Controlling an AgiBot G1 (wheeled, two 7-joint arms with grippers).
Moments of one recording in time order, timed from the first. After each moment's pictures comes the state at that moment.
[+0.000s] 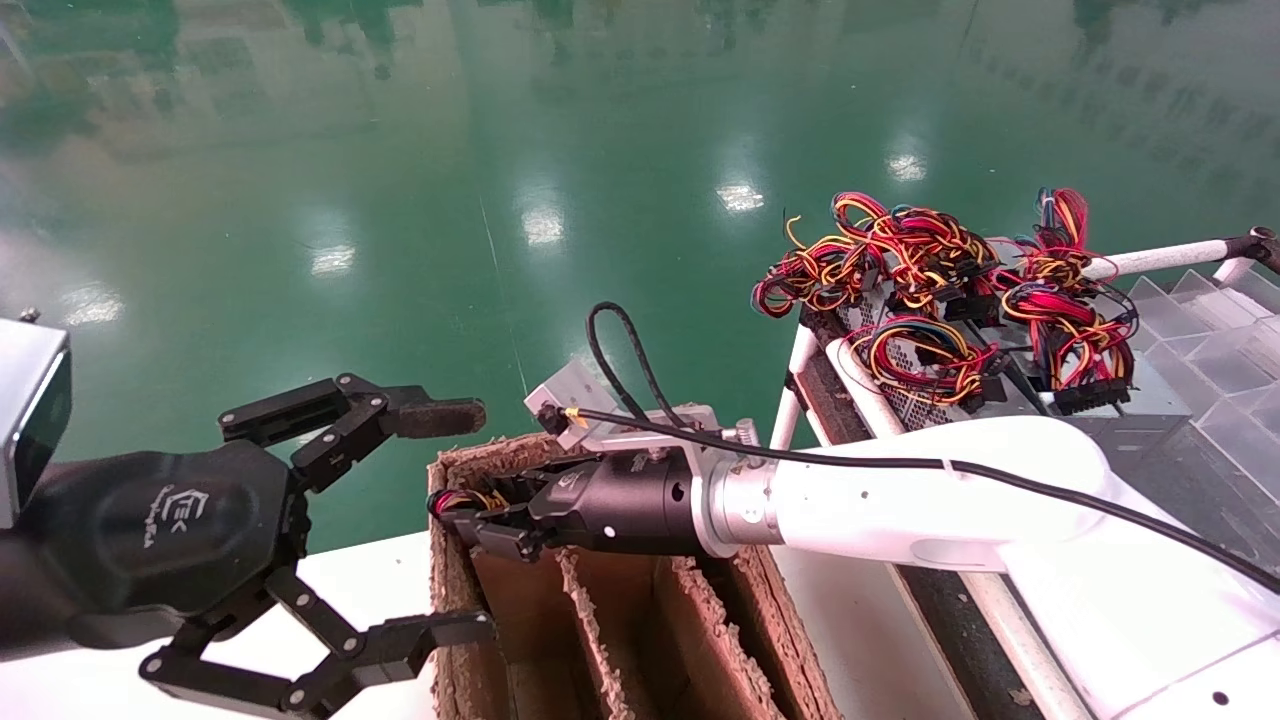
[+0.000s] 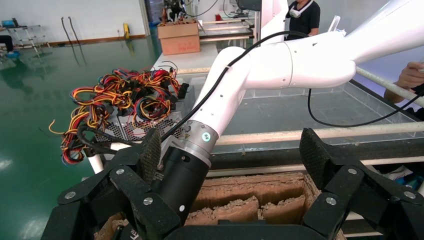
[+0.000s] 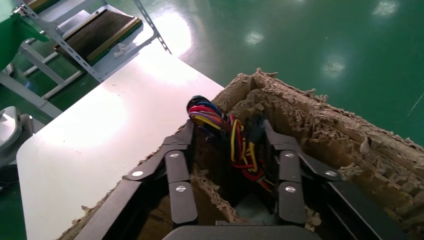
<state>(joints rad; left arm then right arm) -1.10 0.57 0.38 -1.26 0.66 1.46 -0.13 1.37 -1.32 -0.77 0.85 -1.39 -0.99 0.63</state>
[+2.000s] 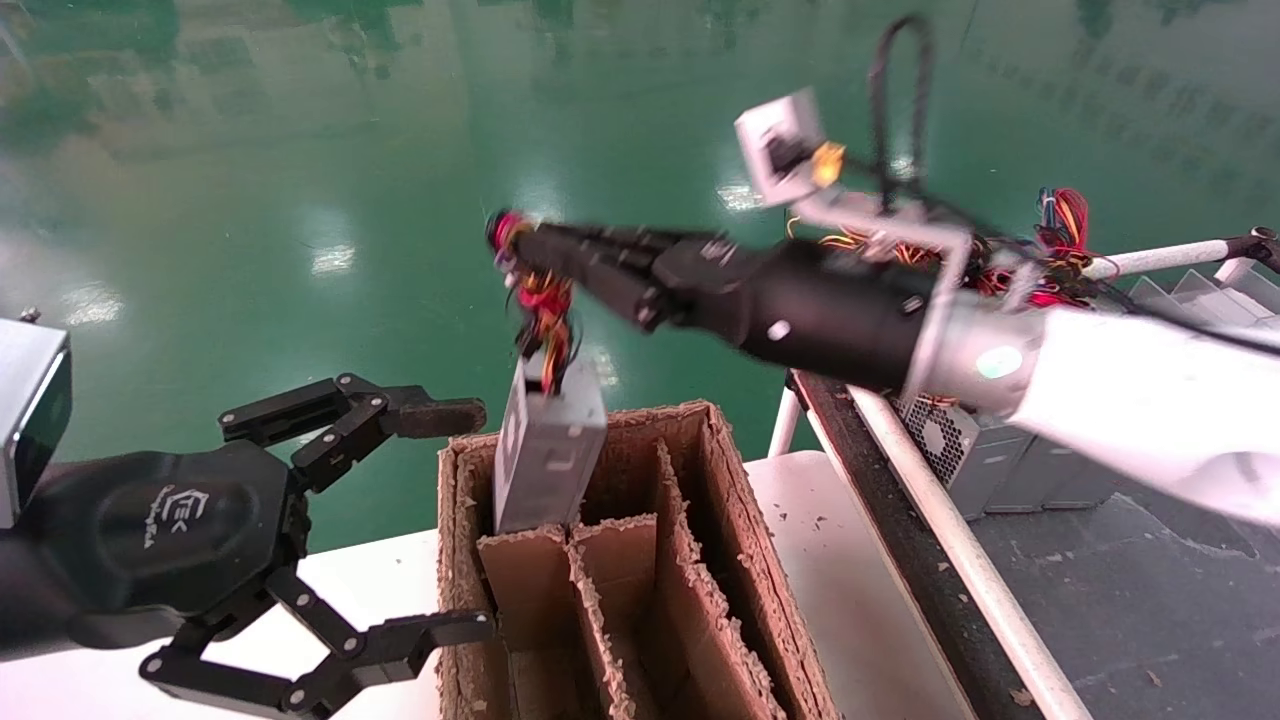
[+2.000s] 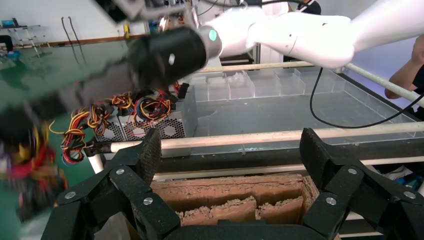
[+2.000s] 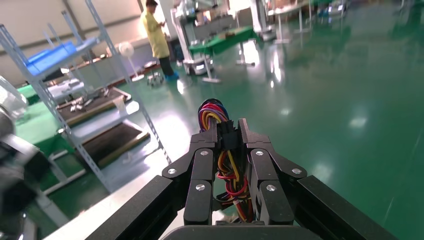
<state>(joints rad) -1.10 0.57 0.38 -1.26 0.66 1.46 -0.13 1.37 -1.05 -0.53 1.06 -1.02 -1.00 0.52</state>
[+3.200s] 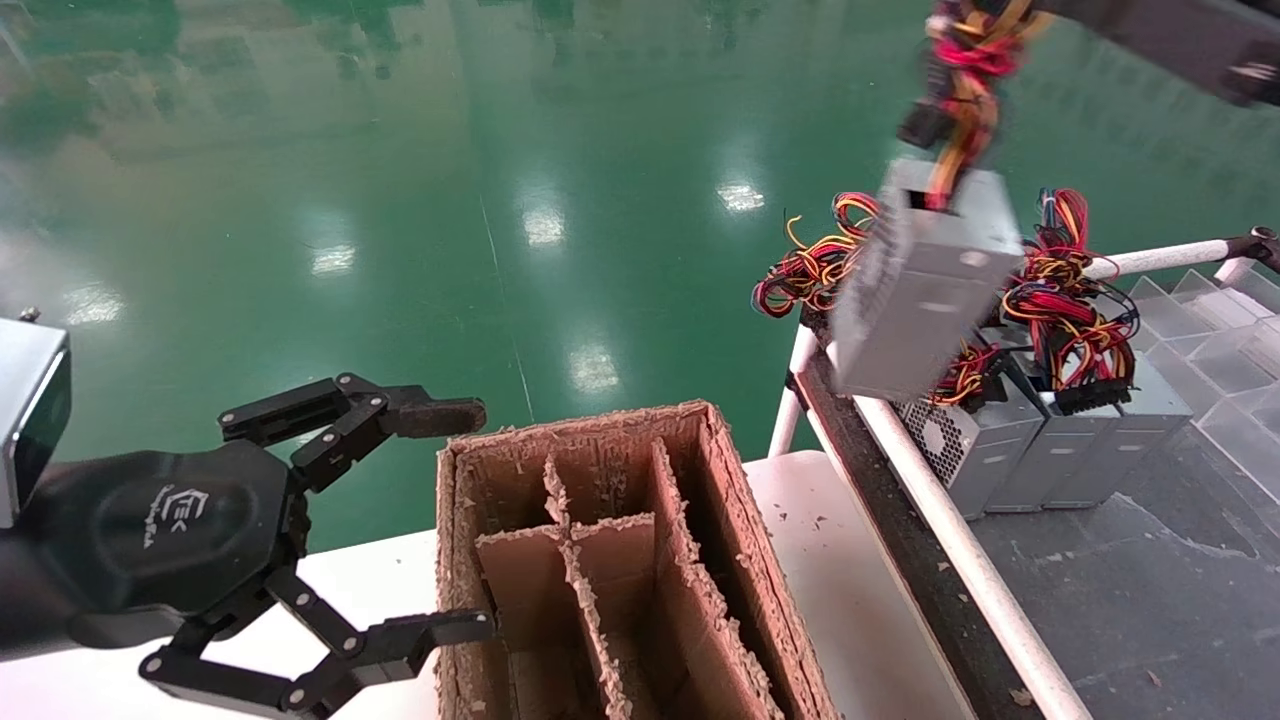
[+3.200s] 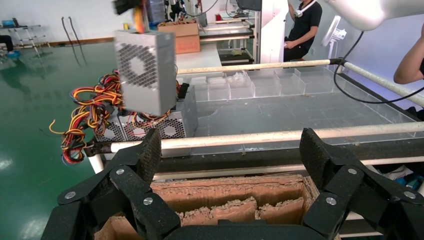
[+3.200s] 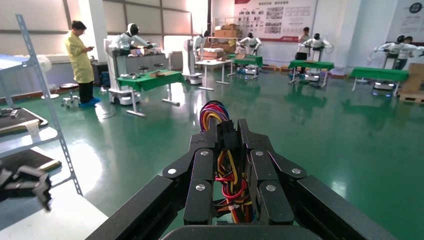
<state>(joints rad) -1.10 0.57 0.38 -1.26 0.66 1.46 -0.13 1.26 -0.51 -0.21 1.30 -0.79 -1.04 0.55</state>
